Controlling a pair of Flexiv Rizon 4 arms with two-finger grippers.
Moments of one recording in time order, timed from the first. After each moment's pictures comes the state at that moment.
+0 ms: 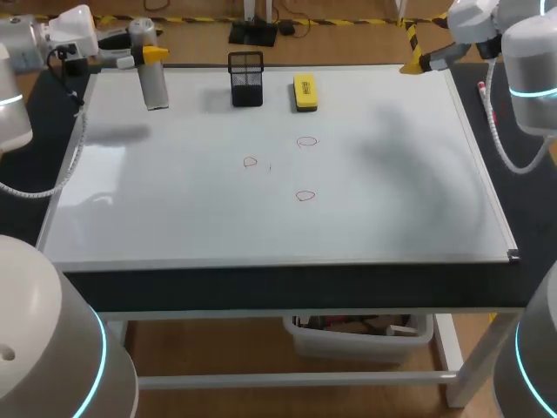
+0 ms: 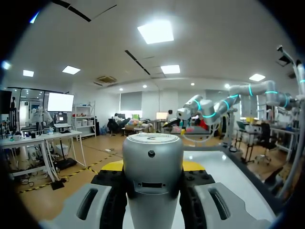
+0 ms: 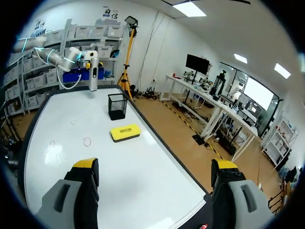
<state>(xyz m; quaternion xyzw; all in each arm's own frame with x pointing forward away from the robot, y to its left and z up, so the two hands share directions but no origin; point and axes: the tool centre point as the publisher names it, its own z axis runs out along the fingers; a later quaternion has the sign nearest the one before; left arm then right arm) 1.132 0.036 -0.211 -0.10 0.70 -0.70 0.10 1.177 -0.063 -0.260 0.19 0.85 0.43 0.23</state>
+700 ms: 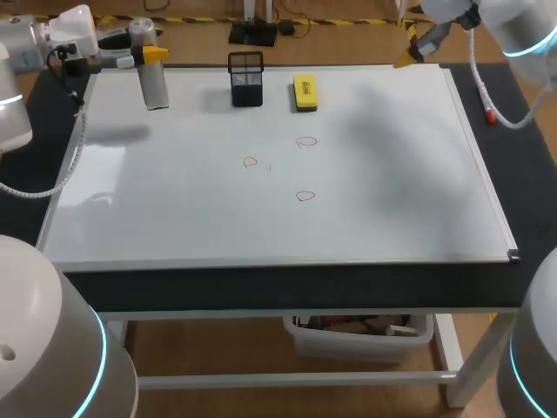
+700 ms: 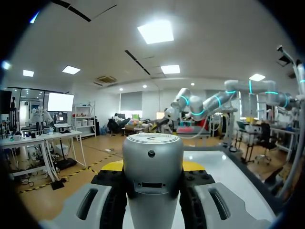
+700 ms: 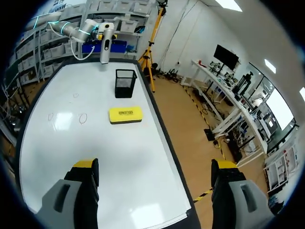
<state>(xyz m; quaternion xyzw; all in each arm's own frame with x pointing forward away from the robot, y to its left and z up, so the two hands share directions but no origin) 1.132 0.036 -0.211 -0.10 0.70 -0.70 0.10 1.229 -0.041 -0.283 0.08 0.92 0.33 0.19</state>
